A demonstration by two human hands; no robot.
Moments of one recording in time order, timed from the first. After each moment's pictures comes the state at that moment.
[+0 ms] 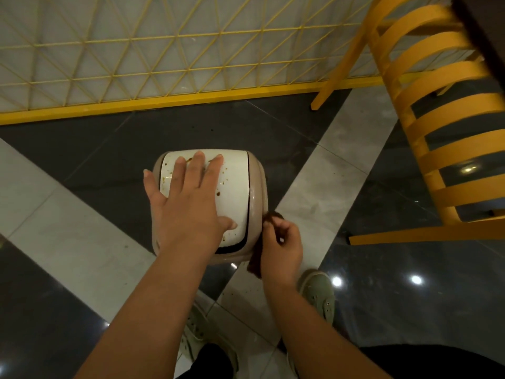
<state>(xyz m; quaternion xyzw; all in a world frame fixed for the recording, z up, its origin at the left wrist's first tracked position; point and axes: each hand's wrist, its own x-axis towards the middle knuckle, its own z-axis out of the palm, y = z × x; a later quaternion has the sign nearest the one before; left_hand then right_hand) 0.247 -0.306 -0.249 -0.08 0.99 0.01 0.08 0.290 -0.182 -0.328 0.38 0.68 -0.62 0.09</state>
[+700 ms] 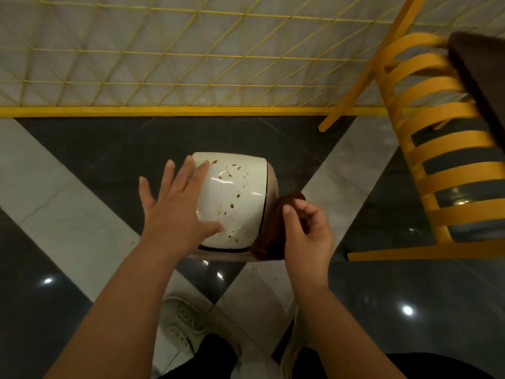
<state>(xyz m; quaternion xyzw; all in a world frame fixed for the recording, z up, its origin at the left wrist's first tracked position) 0.270 -0.358 -0.239 -0.11 0.98 0.13 0.13 0.276 -0.168 -0.255 0.22 0.73 -0.65 0.04</state>
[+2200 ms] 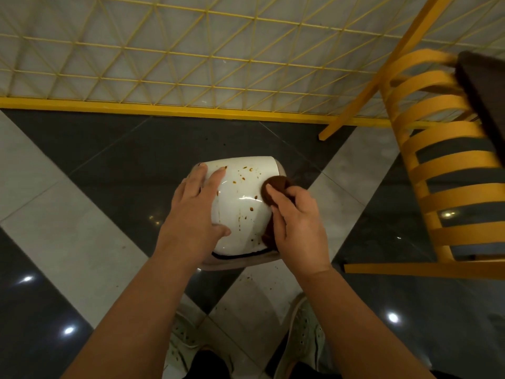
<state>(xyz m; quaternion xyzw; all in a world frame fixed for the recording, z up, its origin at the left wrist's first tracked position) 0.256 -0.348 -0.249 -0.15 0.93 0.31 0.15 0.234 -0.166 -0.269 -0.15 0.95 -0.27 -0.02</state>
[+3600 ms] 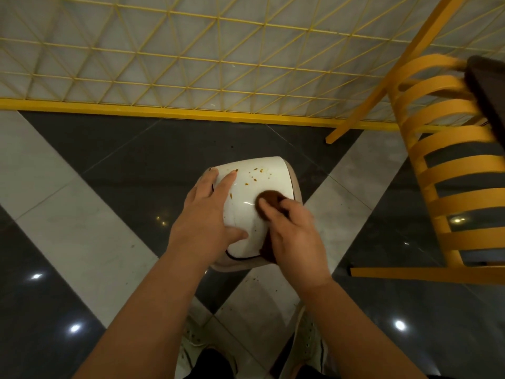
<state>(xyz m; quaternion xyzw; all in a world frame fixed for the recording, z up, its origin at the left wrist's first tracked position) 0.259 -0.347 -0.240 -0.14 0.93 0.30 0.17 0.249 -0.172 -0.276 -0.21 0.93 -0.30 -0.02</state>
